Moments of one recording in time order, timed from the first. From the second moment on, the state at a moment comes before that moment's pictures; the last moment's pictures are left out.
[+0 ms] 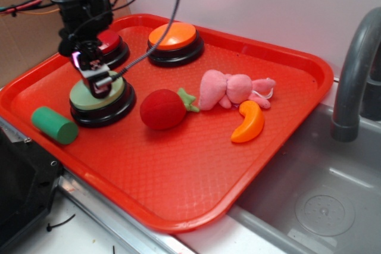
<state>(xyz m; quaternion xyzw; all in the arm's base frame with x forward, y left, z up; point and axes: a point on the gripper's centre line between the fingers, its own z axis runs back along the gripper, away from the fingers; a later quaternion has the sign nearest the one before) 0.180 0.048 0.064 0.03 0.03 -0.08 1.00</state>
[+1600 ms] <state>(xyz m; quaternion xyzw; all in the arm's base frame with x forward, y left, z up) 0.169 0.053 0.137 0.02 0.03 -0.06 1.00</state>
